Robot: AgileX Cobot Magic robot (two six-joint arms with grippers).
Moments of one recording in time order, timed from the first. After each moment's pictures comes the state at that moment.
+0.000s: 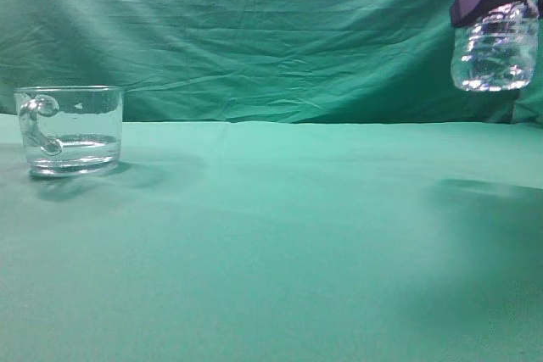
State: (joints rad) left arm 0.05 -0.01 0.02 -0.16 0.36 0.22; right arm 0.23 1.54 -0.60 -0.30 -0.46 0.39
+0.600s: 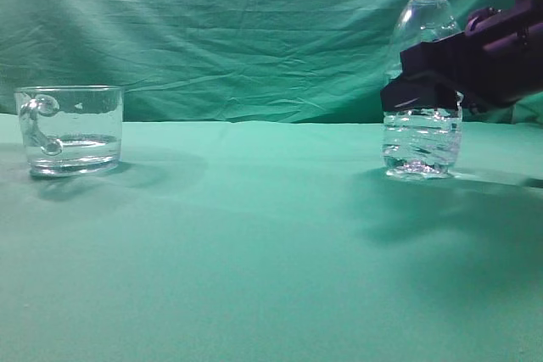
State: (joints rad) left arm 0.05 -0.01 0.02 -0.16 0.36 0.22; right arm 0.23 1.91 -0.61 -0.44 -0.92 0.23
